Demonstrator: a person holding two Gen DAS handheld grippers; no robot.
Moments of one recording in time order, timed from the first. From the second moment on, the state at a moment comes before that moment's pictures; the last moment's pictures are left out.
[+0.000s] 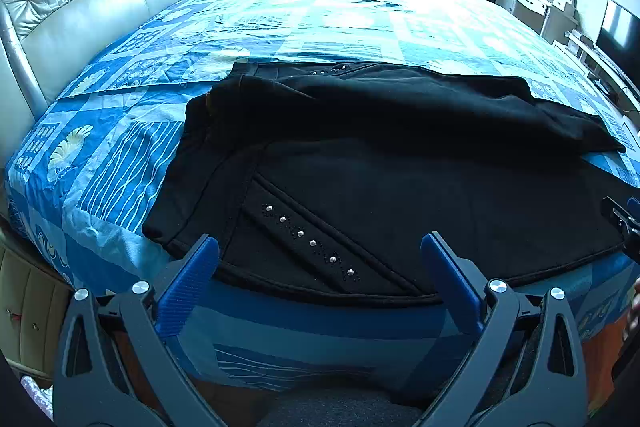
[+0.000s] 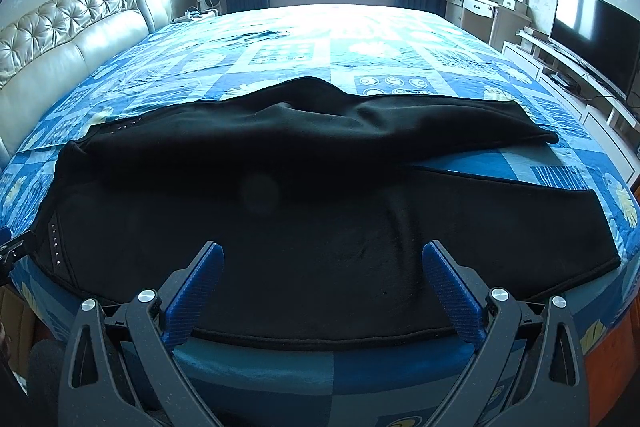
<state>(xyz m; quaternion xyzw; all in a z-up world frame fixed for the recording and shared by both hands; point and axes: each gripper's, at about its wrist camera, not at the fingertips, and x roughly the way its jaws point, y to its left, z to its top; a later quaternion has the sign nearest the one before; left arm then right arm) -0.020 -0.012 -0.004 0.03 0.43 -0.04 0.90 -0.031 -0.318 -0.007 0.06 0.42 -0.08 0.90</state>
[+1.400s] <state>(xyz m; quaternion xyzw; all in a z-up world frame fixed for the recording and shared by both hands) -0.020 -0.014 -0.004 0.03 0.43 -0.04 0.90 -0.031 -0.315 -0.015 0.07 0.43 -0.07 0.90</state>
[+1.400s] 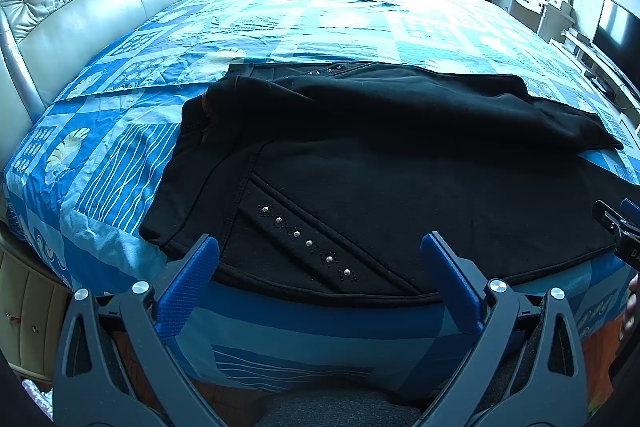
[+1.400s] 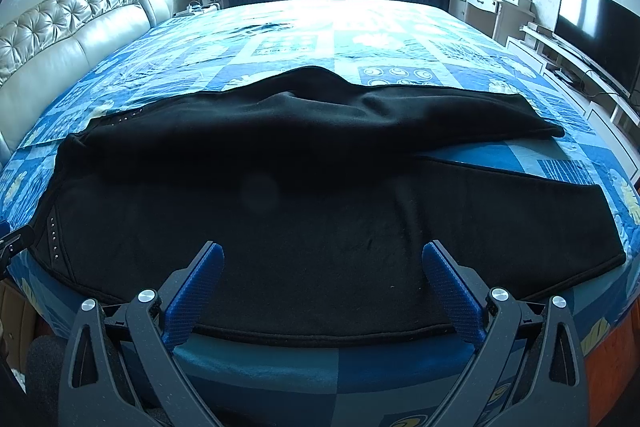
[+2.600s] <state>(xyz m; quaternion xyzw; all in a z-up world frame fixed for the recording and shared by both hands) 0.179 0.129 0.015 -0.08 0.48 -0.20 0.85 0.145 -0.349 0.025 0.10 0.43 0.20 0.87</state>
